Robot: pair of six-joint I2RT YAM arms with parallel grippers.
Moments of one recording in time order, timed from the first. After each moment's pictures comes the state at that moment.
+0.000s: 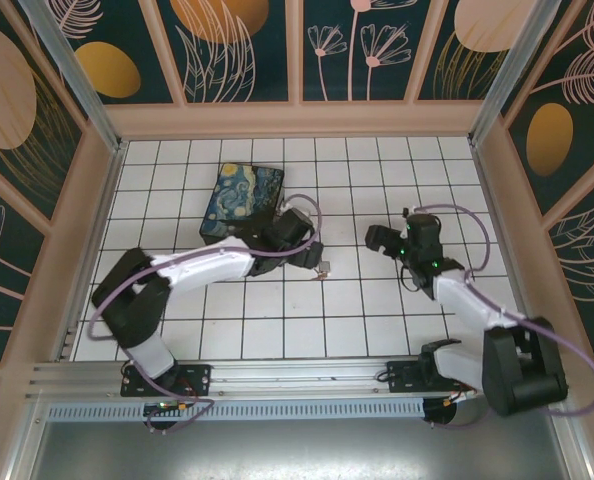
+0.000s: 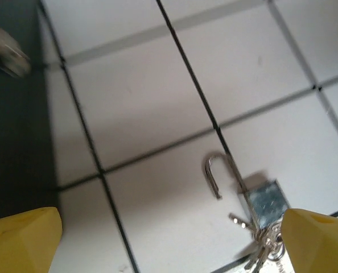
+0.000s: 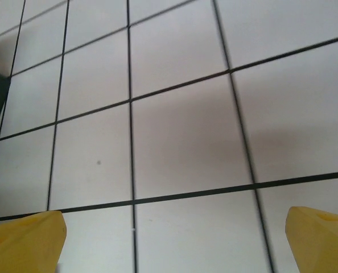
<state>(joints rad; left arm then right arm) -0.87 1.65 1.10 -0.32 -0.26 -0.46 0.24 1.11 0.47 0.01 -0.01 0.42</state>
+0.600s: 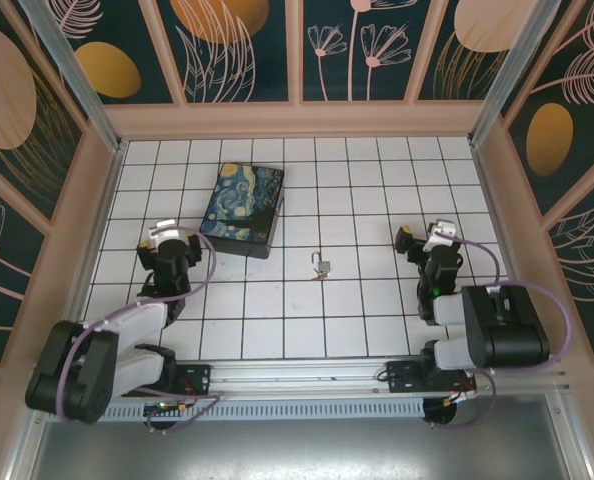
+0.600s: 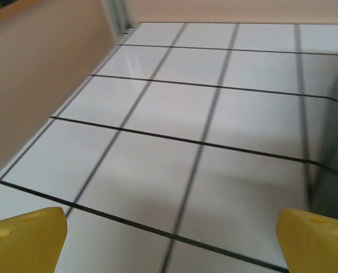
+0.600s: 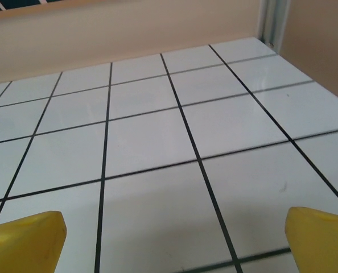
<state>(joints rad) -0.22 1.21 0.24 0.57 -0.54 -0.15 0.03 1.42 0.13 1.08 0.12 0.13</state>
